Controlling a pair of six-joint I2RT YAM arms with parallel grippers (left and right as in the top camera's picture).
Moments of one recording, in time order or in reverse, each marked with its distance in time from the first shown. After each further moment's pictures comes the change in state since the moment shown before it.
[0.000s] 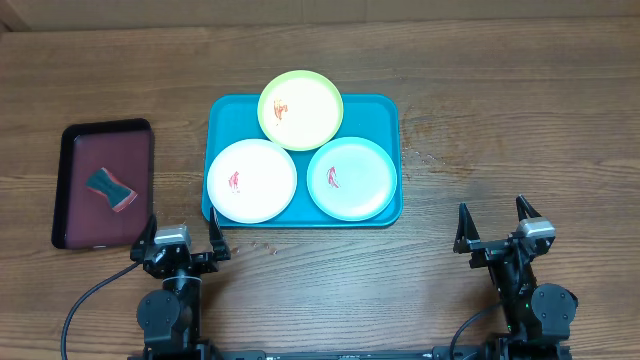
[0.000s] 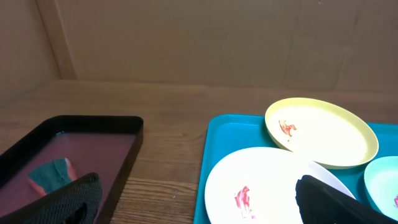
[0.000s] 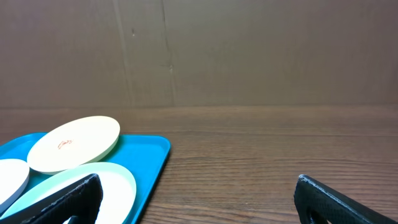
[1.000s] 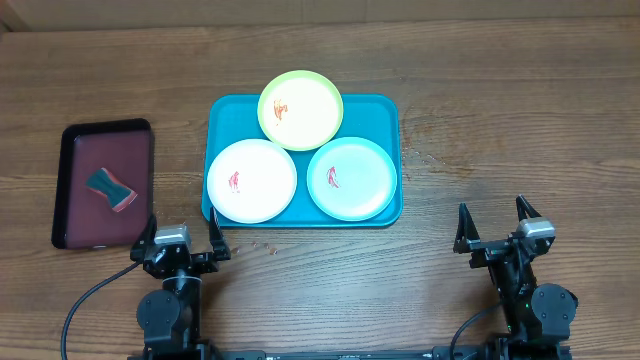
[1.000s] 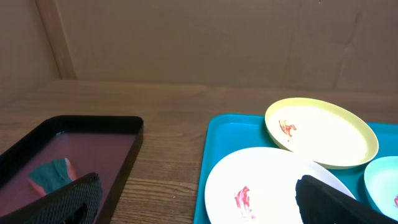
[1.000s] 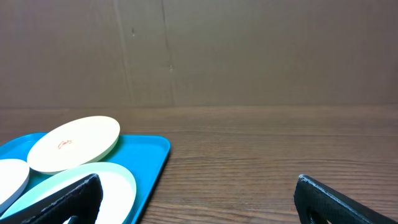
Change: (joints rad) left arm 0.000 0.000 0.000 0.000 0.000 0.000; right arm 0.000 0.000 0.000 0.000 0.000 0.000
